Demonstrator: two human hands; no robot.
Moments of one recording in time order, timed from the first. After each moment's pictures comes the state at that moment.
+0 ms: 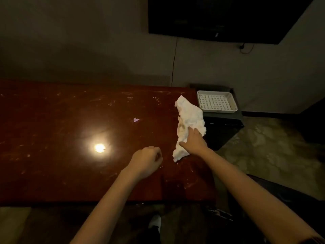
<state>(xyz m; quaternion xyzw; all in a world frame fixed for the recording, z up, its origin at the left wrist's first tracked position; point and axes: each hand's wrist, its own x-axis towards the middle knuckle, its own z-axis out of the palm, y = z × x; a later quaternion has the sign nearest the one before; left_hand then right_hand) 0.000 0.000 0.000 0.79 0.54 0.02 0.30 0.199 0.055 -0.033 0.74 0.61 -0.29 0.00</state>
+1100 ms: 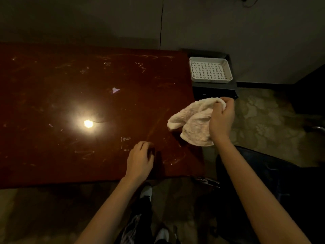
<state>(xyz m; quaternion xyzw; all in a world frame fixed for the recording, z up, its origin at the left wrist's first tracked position) 0.049 -0.057 -0.114 0.69 0.65 0.13 0.30 0.262 0.009 -0.015 0.73 0.40 -0.23 -0.51</state>
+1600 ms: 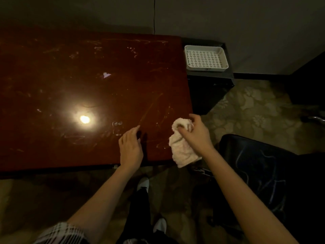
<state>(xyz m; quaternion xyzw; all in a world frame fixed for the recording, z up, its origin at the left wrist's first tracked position) 0.054 -0.079 -0.168 0.67 0.67 0.23 0.20 0.259 -0.066 -0.079 0.75 0.51 -0.35 -0.22</state>
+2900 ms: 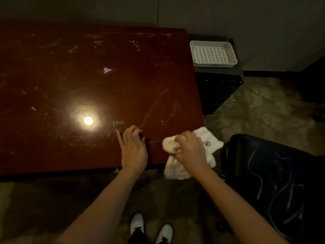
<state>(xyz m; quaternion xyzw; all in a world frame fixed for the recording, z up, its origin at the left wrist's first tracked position) 0.053 -0.076 -0.190 0.70 0.66 0.25 0.11 0.236 -0.098 -0.162 0.66 0.74 -0.11 -0.11</state>
